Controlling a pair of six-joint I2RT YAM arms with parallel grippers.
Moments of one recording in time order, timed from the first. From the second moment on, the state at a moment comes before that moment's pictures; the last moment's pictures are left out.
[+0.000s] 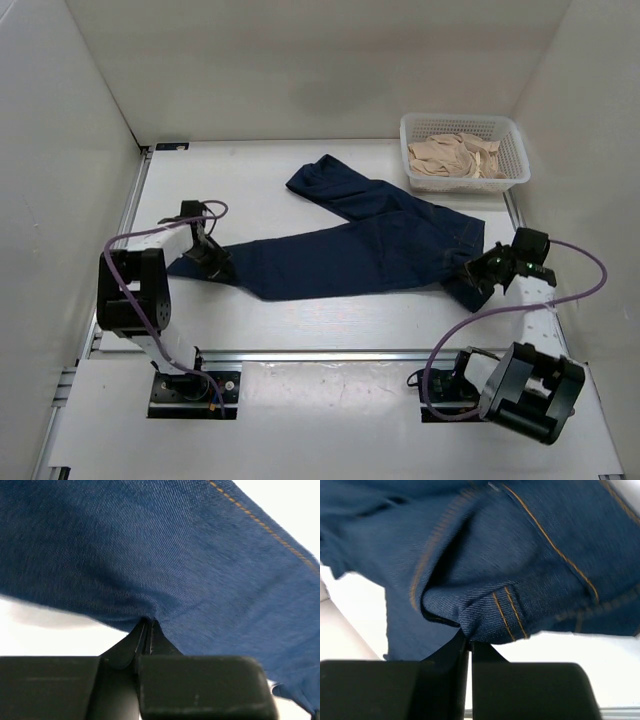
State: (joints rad) left arm 0.01 1.63 0.90 -0.64 0.18 -0.76; right arm -0.35 1.04 0.62 -0.58 -0.39 0.74
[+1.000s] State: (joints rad) left arm 0.08 1.96 2.36 -1.16 -0.04 -0.39; right arm -0.26 0.81 0.76 -0.81 -0.27 0.64
